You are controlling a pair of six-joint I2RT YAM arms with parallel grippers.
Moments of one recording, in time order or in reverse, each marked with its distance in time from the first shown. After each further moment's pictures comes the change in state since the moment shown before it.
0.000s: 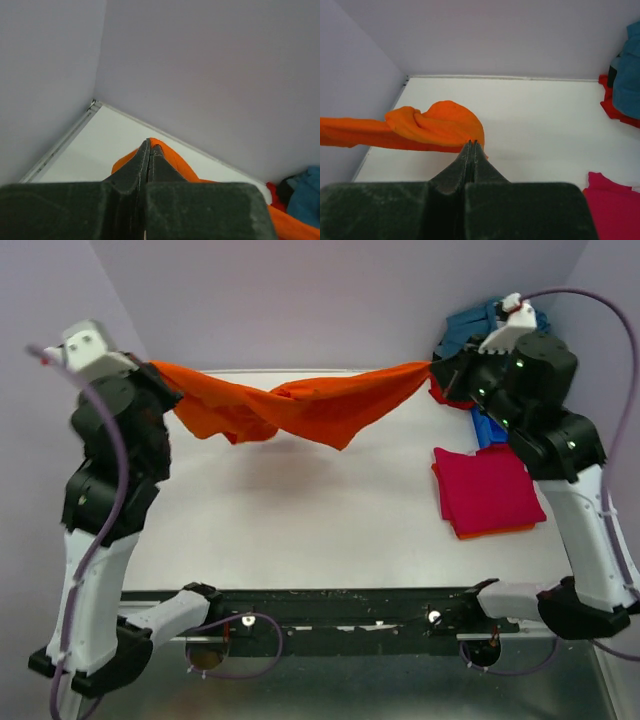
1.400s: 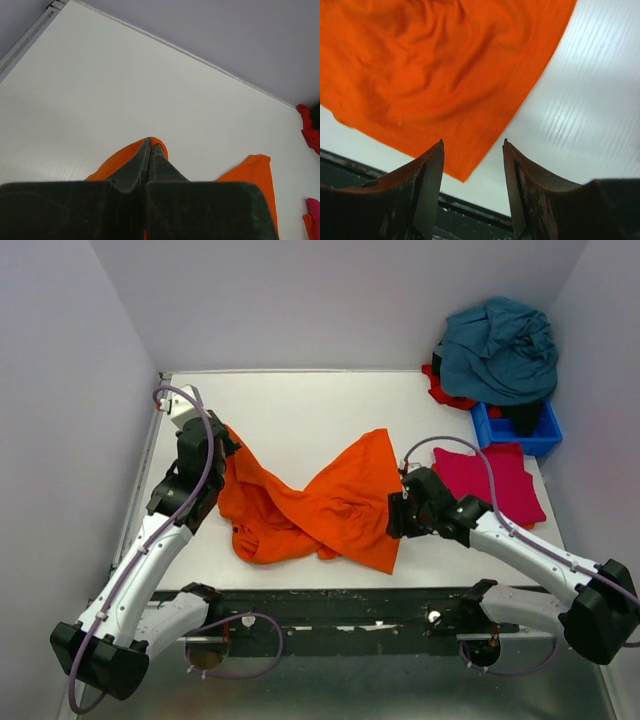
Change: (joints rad) left arm 0.006 -0.171 -0.764 0.365 0.176 -0.162; right arm 0.202 -0.198 -1.114 0.137 -0.074 0.134
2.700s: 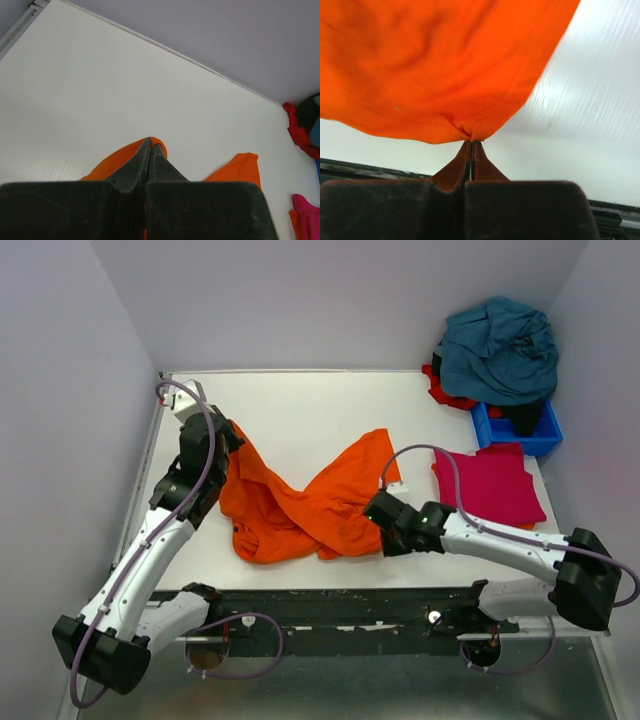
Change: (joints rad) left arm 0.000 0.011 -0.001 0.034 0.042 -0.018; right arm 0.328 0.150 0.007 -0.148 0.243 0.344
